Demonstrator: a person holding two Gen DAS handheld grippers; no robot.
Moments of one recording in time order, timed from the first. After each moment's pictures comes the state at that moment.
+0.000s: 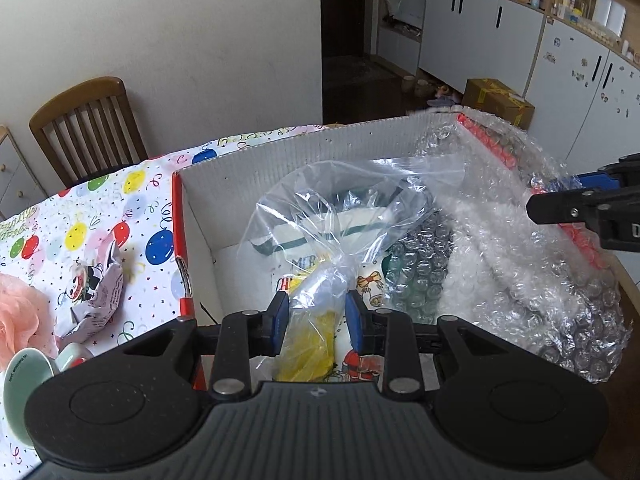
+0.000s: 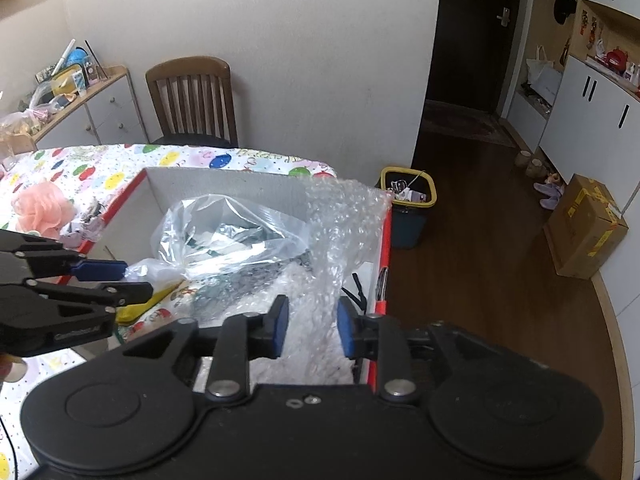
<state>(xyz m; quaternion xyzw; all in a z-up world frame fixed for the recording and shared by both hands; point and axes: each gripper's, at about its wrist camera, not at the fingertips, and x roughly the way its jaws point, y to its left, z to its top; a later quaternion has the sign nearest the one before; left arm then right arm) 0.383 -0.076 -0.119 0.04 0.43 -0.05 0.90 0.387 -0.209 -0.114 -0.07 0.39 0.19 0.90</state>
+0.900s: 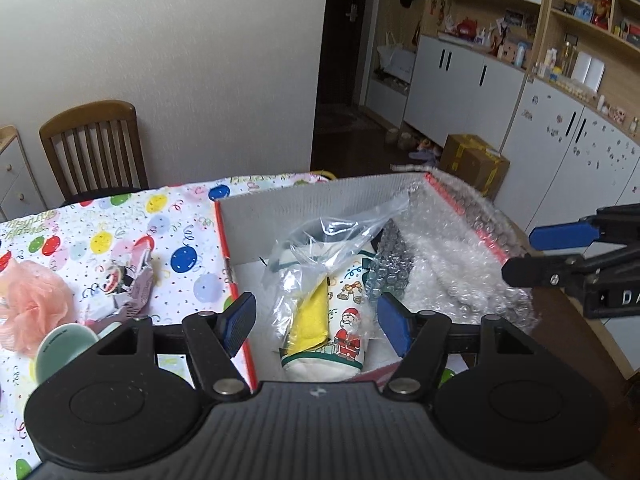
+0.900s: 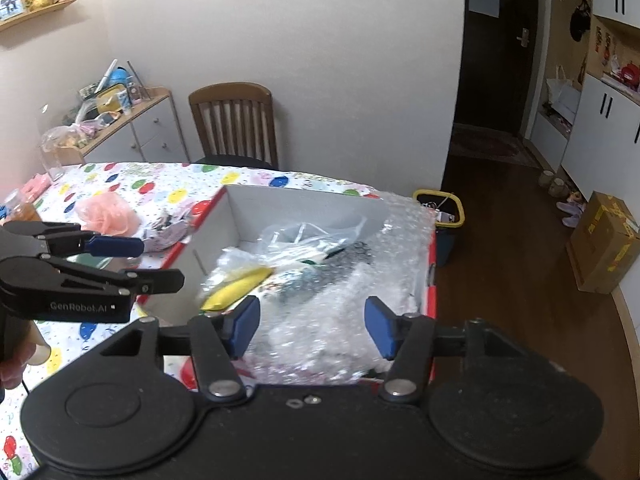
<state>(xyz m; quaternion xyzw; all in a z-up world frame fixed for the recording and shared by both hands) 0.313 -0.044 -0.066 -0.01 0.37 -0.07 0.93 0.317 -0.194 -0.076 -0.06 0.35 0.23 0.90</state>
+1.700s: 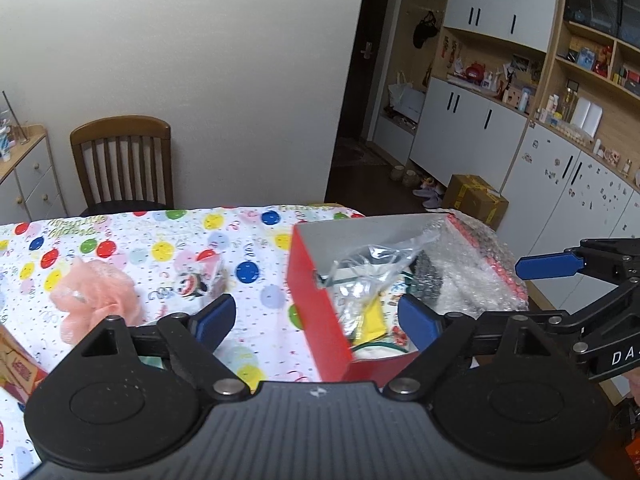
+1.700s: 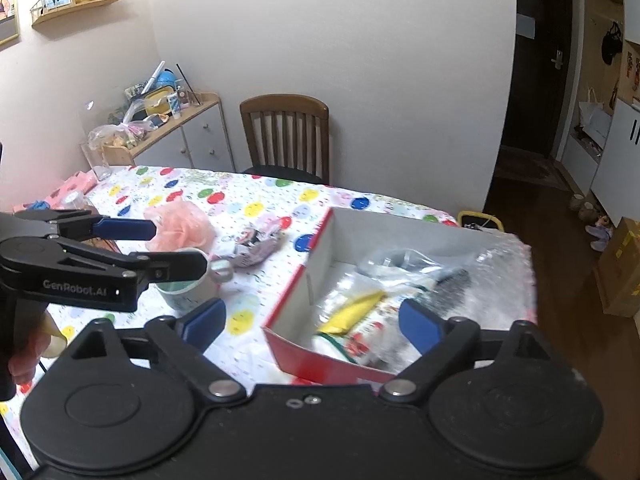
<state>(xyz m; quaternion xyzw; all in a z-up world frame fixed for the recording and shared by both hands) 0.253 0.047 -0.024 -0.05 0.32 -0.06 0.94 0.274 -0.095 -0.049 -0.06 0.34 0.28 0.90</state>
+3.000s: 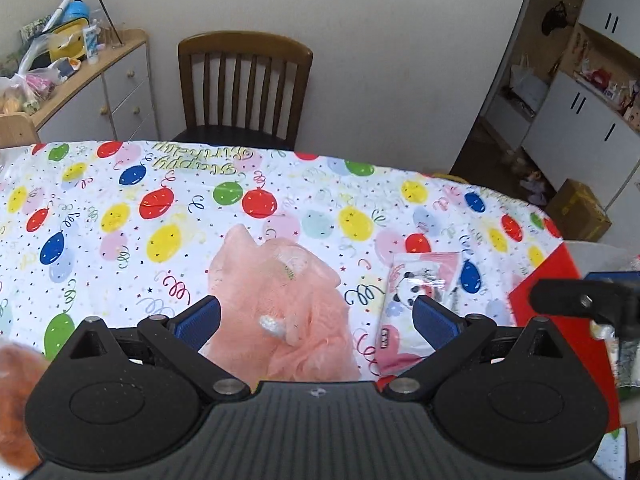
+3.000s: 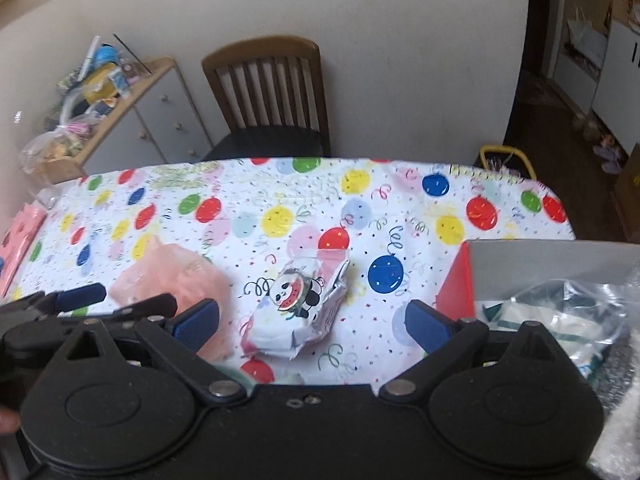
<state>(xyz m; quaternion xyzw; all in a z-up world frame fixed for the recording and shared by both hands) 0.368 0.255 -0.111 -0.11 0.41 0.07 0.90 0.424 0.096 -0.113 -0.01 0.45 0.20 0.87</state>
